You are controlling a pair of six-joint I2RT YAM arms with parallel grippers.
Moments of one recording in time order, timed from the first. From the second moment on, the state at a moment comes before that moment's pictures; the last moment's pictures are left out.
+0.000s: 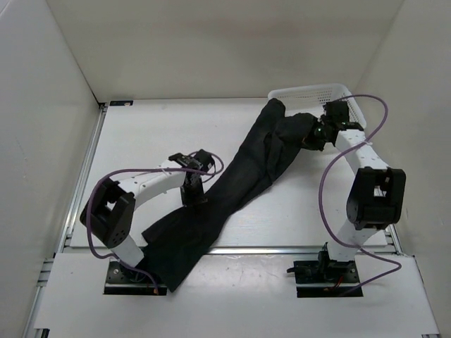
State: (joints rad) left arm -0.68 1.62 1.05 -0.91 -0.04 -0.84; right arm 0.01 1.74 1.32 -0.52 -0.29 0.46
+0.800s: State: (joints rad) left arm -0.14 1.72 2.32 -1.27 -0.13 -0.52; right arm 0.12 0.96 1.40 -0.75 -0.35 0.38
